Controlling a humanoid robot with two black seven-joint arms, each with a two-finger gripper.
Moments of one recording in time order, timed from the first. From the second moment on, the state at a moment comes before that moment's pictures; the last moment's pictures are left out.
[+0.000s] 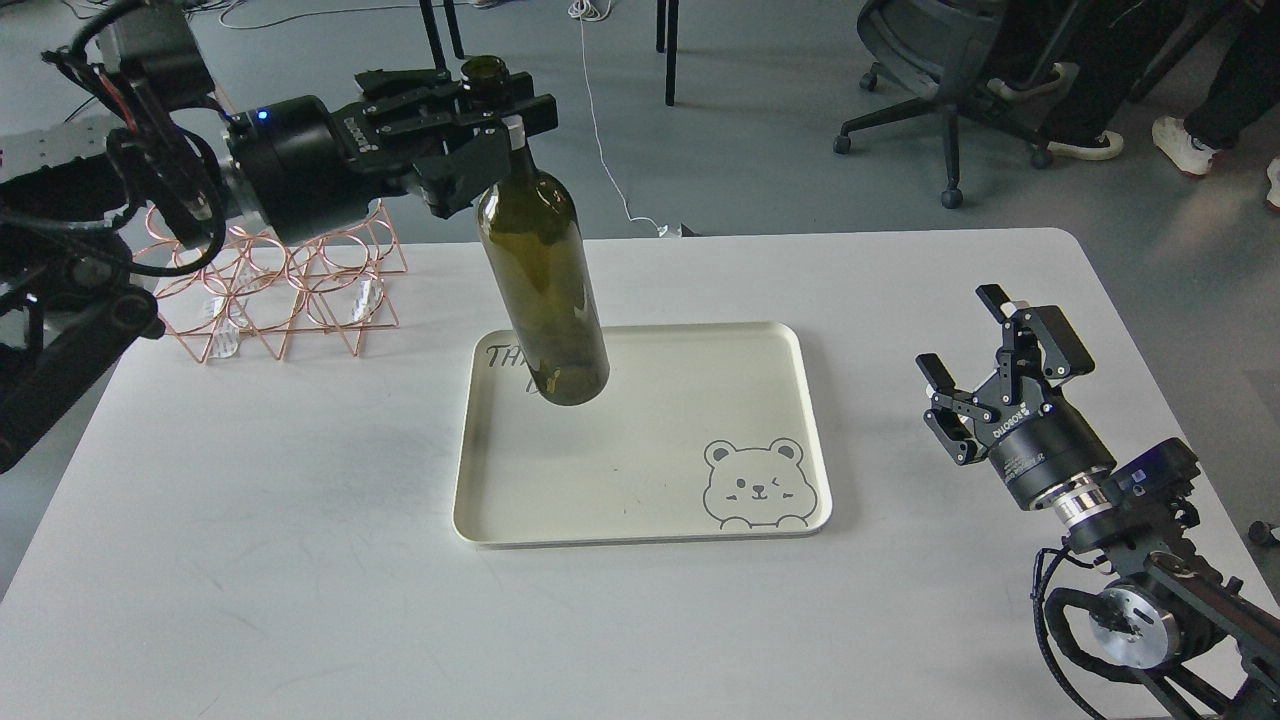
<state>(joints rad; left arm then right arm) -0.83 0.72 -1.00 -1.53 1.81 -0.34 -0.49 0.11 -0.50 0.93 1.36 -0.53 0.10 0.49</state>
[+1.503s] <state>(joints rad) -1.01 0.78 -0.83 -0.92 1.89 -0.22 -0.49 0.10 -0.49 0.94 1.35 -0.53 0.10 0.49</state>
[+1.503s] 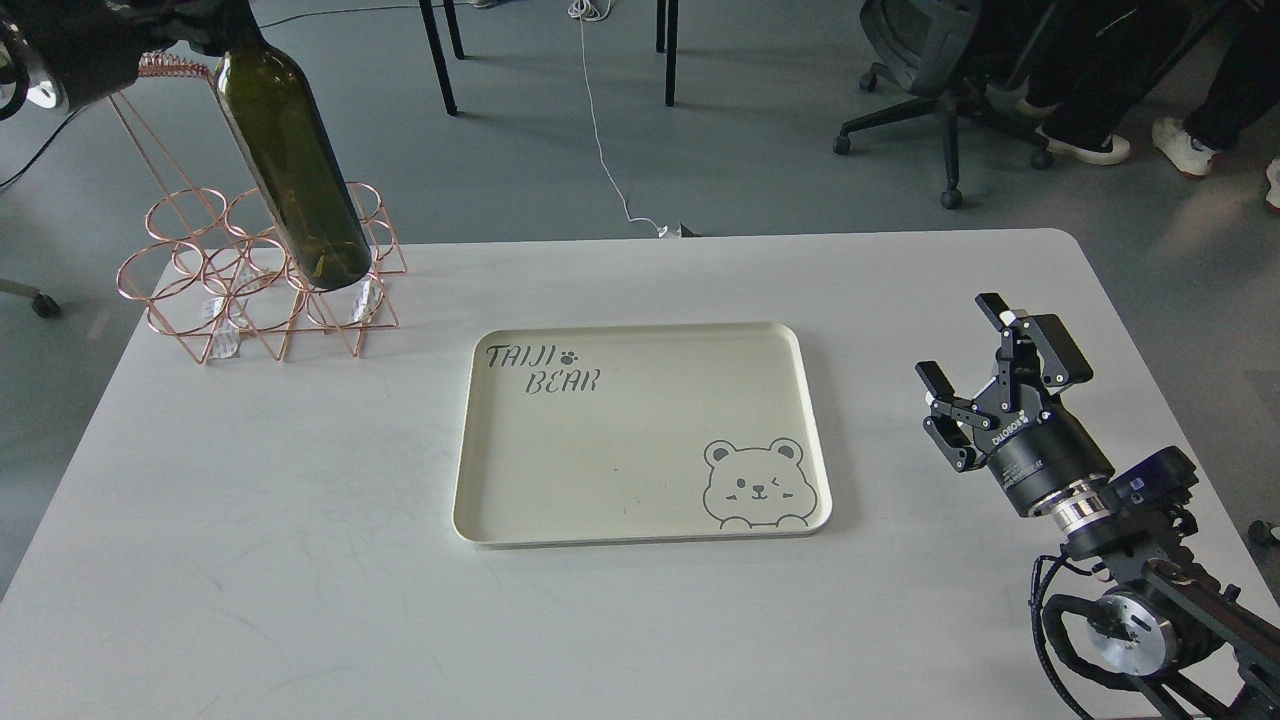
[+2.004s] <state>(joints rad) -1.01 0.77 -0.82 -0.86 1.89 -0.20 -0.49 0.10 -0.49 0.95 1.35 -0.53 0.10 0.49</state>
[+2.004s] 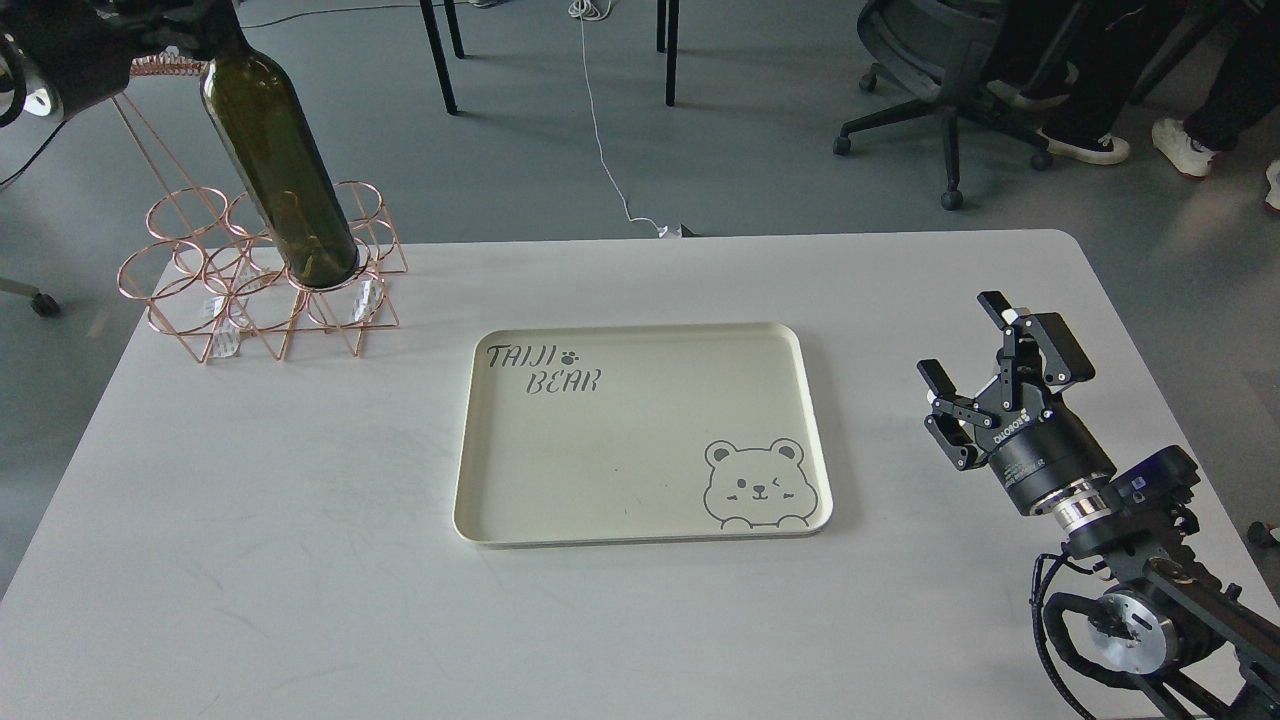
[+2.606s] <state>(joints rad) -1.00 0.74 -0.80 -0.80 1.89 -0.15 -0.49 0.10 -0.49 0.94 1.35 -0.53 0.10 0.49</state>
